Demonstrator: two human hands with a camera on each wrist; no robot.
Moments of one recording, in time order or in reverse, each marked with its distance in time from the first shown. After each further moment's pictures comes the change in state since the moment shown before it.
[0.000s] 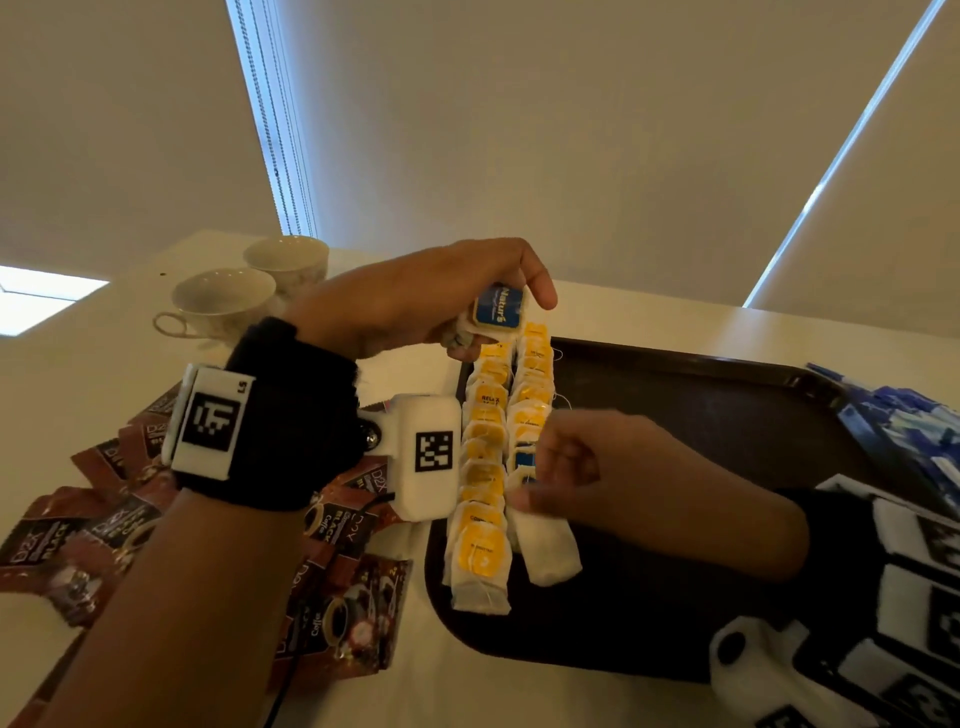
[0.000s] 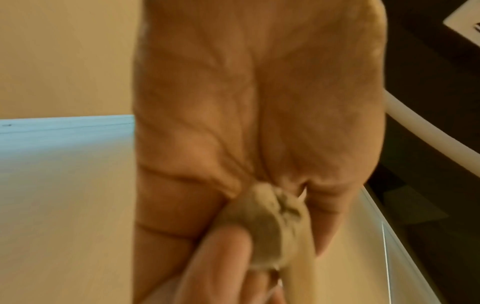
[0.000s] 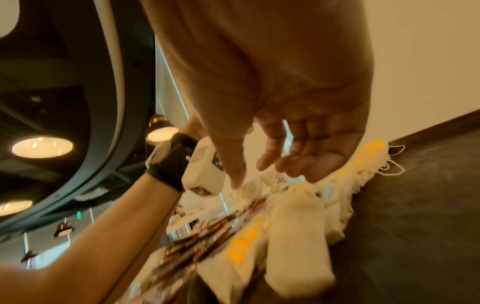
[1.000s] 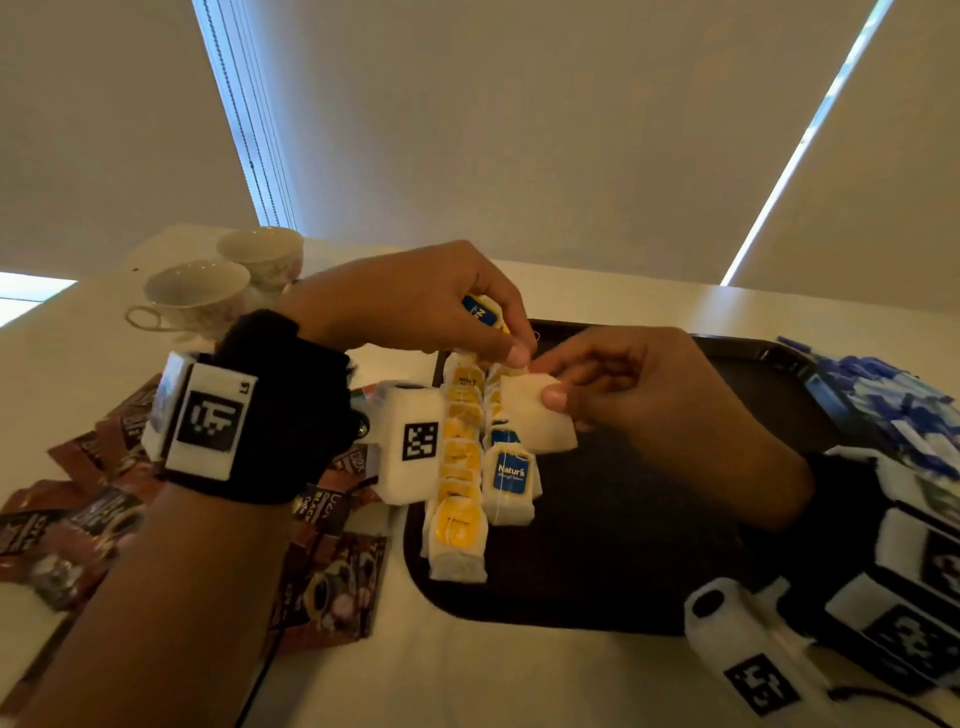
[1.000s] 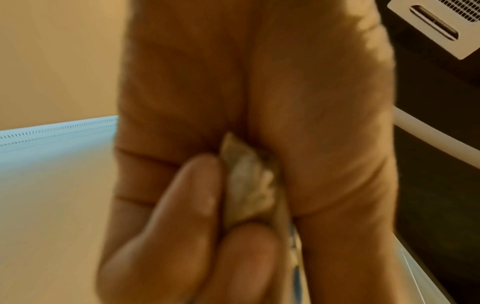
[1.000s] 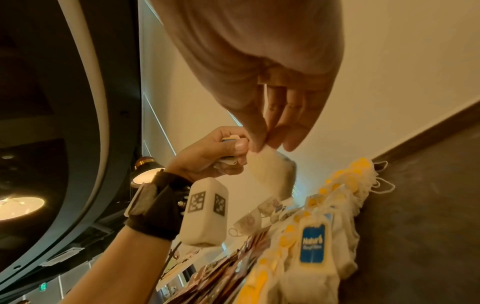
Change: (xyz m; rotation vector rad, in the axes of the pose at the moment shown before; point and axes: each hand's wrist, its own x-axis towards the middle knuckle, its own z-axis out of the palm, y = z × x) left_hand -0.002 0.007 0.014 0.436 -0.132 0.095; right_hand -0.009 0.019 -0.013 0.402 0.386 -0.172
